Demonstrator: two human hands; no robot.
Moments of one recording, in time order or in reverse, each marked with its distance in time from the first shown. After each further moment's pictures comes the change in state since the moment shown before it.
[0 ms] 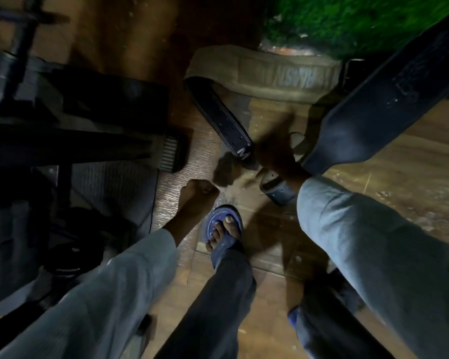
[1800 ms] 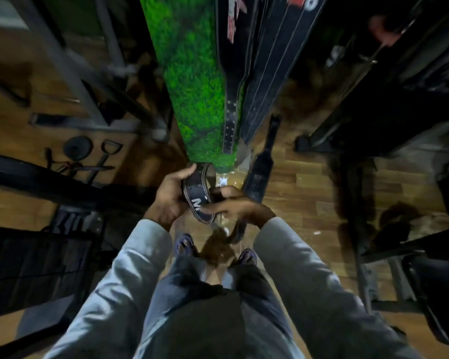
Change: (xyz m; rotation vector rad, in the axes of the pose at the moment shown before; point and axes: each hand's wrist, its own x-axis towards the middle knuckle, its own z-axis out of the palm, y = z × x) left_hand -0.658 0.294 -0.257 -1.060 -0.582 0.210; right_hand -0.712 -0.098 -0.355 0.778 -0.200 -0.319
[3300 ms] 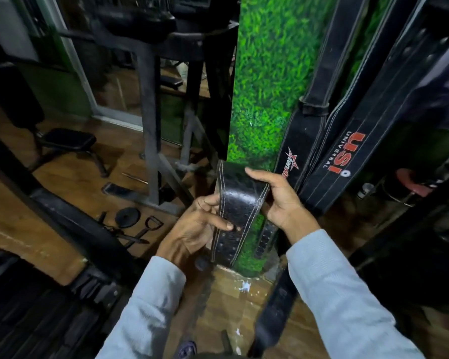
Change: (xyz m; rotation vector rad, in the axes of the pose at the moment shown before) left_hand -0.083 0.147 0.030 0.242 -0.390 0.706; right_hand -0.027 -0.298 0.005 0.498 -0.070 -0.453
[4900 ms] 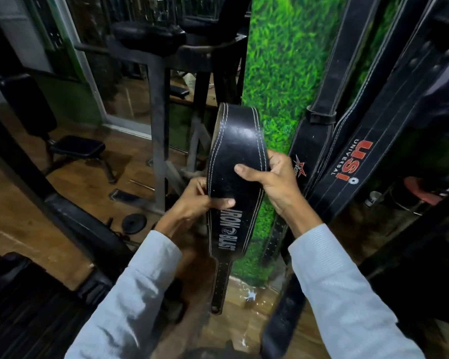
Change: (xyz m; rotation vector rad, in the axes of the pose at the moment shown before) left_hand 0.010 0.056 -0.013 0.395 0.167 0.118; right_hand 0.006 -0.017 0.038 -0.486 0.076 -0.529
